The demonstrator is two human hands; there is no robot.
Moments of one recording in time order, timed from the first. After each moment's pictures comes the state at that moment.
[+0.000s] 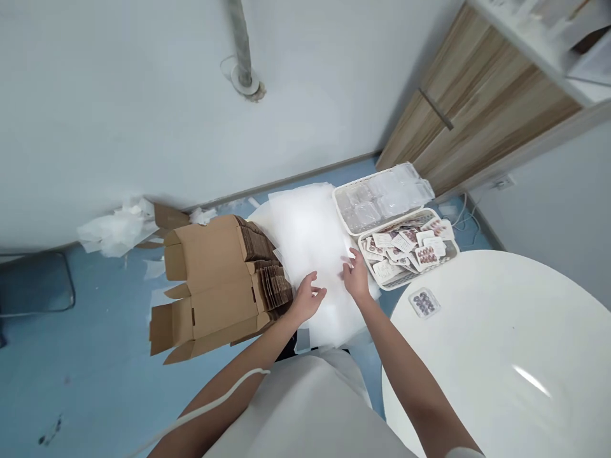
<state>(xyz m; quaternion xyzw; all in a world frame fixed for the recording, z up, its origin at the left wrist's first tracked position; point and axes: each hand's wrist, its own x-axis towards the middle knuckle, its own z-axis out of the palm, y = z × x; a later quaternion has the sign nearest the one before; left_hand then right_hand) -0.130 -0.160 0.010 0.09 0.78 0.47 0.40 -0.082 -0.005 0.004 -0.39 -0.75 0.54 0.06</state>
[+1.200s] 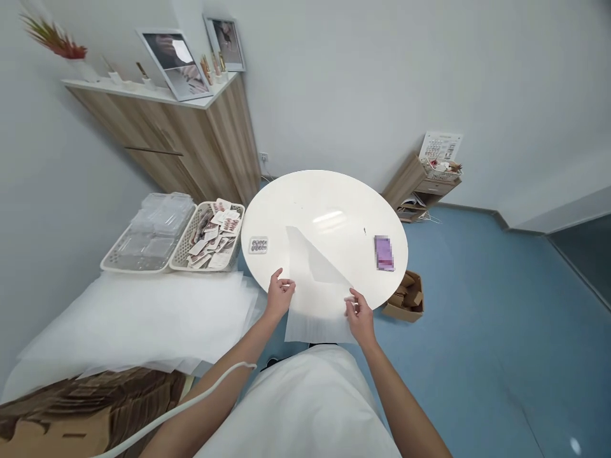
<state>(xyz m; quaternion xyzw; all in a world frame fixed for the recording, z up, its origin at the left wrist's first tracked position) 0.095 -0.102 0.032 0.45 0.59 0.40 0.53 0.305 -0.199 0.054 -0.72 -0.45 0.32 0.42</state>
